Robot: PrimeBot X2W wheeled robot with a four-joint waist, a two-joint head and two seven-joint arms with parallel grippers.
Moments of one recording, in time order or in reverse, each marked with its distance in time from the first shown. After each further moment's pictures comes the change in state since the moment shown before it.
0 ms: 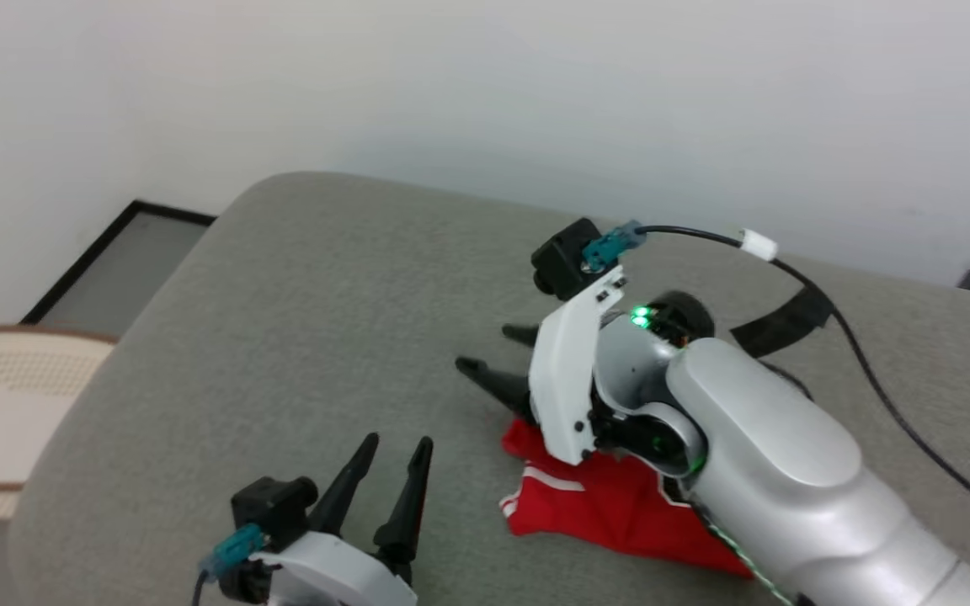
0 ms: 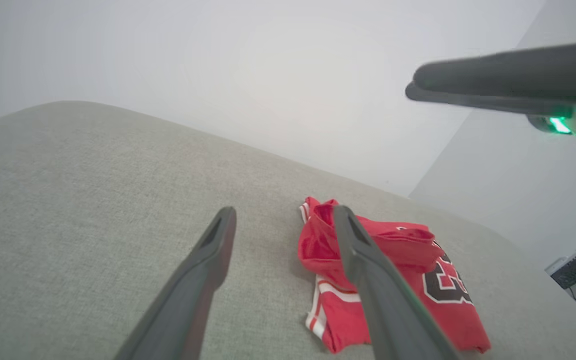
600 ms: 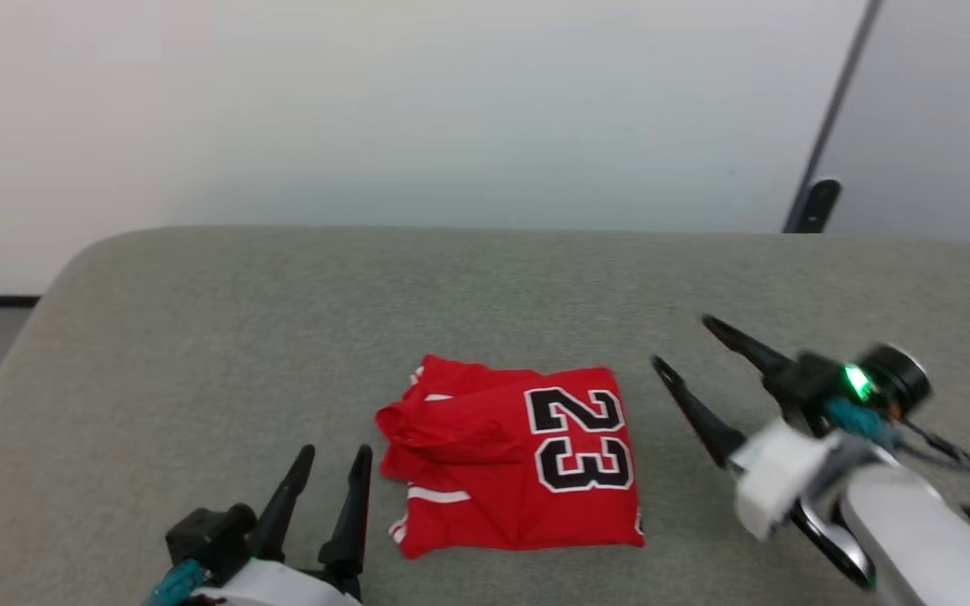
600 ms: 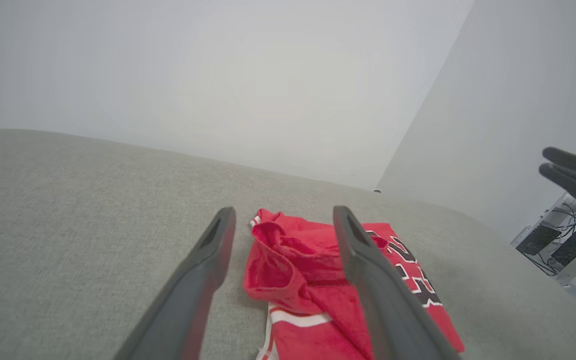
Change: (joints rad) left arm 0.114 -0.002 0.157 -0.115 0.096 0.000 0.000; right arm 0.284 -0.328 -0.069 -0.129 -0.406 0.000 -0.733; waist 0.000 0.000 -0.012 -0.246
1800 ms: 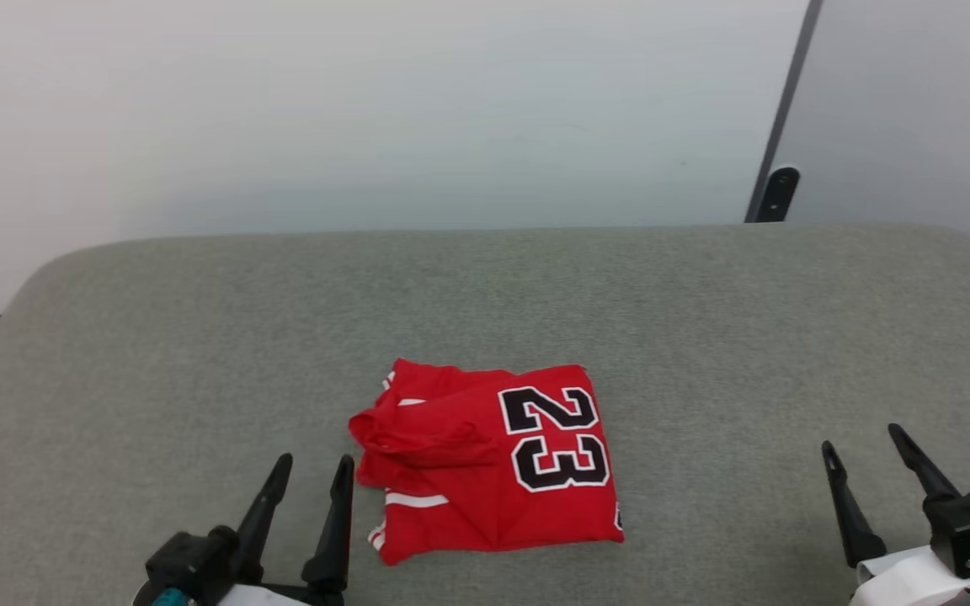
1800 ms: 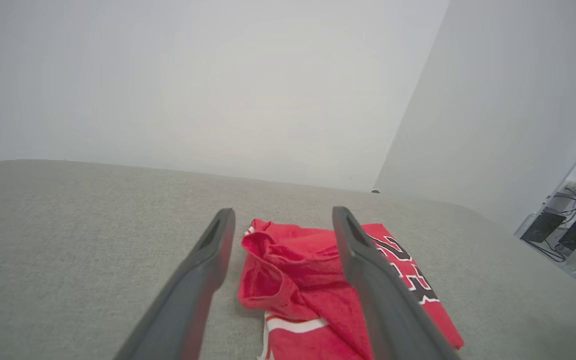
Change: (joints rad) left arm 0.089 -0.016 0.070 -0.121 0.107 0.000 0.000; right arm 0.490 0.152 -0.654 -0.160 -0.364 0.000 -0.055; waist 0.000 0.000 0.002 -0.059
